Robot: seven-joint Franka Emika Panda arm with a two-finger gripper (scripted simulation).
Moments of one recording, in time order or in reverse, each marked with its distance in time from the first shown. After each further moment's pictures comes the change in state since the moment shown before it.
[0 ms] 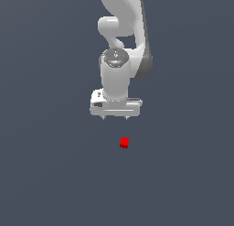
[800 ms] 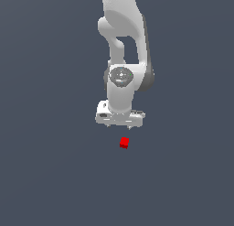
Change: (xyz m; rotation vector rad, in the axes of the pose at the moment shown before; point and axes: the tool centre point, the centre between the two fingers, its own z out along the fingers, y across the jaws) arm 0.016 -0.018 0.048 0.006 0.002 0.082
